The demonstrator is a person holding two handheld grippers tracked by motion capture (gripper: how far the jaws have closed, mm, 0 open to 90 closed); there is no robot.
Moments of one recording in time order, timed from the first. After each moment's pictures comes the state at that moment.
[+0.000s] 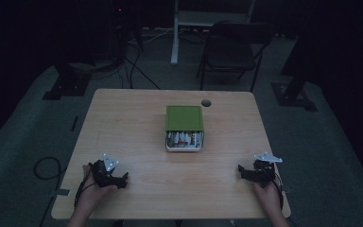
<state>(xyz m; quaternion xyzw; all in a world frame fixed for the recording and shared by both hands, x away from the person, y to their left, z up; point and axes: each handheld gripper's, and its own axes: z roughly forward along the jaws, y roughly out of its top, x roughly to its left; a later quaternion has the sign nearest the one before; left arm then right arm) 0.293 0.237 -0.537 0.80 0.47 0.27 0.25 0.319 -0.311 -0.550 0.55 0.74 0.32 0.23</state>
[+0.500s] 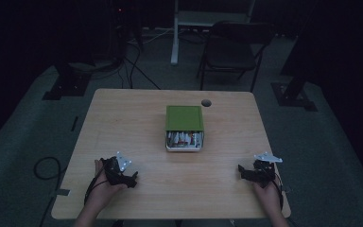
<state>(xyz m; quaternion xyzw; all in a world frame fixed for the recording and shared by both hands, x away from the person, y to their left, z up) 0.300 0.202 -0.532 0.83 0.42 0.29 0.24 0.319 -0.311 -0.550 0.55 0.74 0.32 0.23</state>
